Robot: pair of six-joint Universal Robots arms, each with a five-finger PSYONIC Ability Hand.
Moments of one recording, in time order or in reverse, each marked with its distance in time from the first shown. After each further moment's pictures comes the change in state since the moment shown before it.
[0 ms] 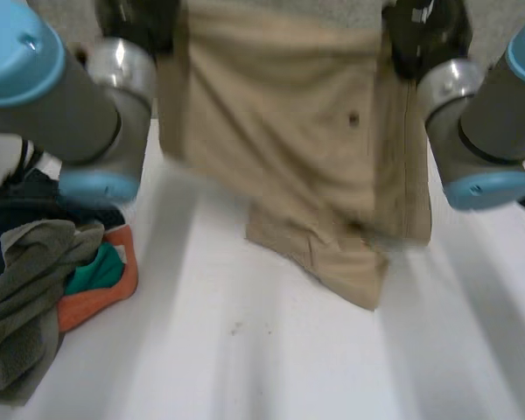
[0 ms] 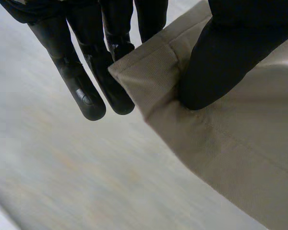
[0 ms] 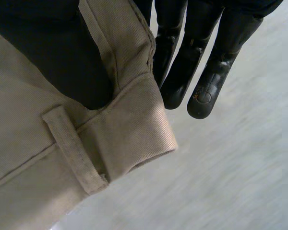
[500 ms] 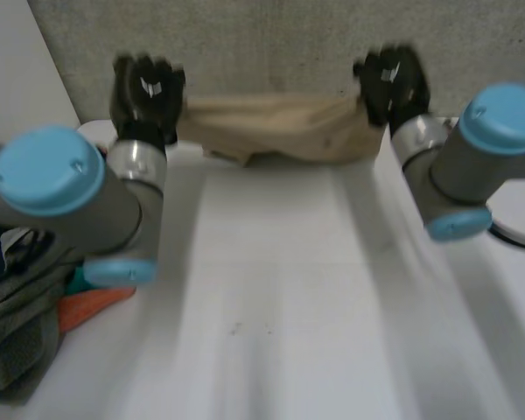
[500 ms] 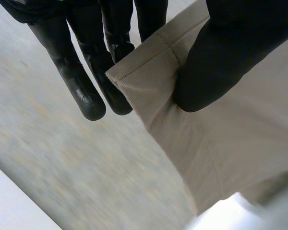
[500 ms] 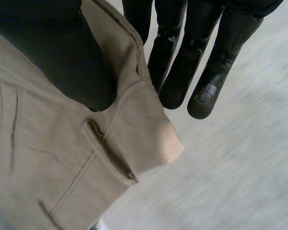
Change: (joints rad) left arm -0.023 0.051 -0.451 0.202 -0.110 -0.030; right arm -0.011 0.133 0.106 -0.128 -0.119 0.142; left_hand 0.000 0.001 0.002 0.000 0.000; right_hand 0.000 0.000 0.014 0.001 0.000
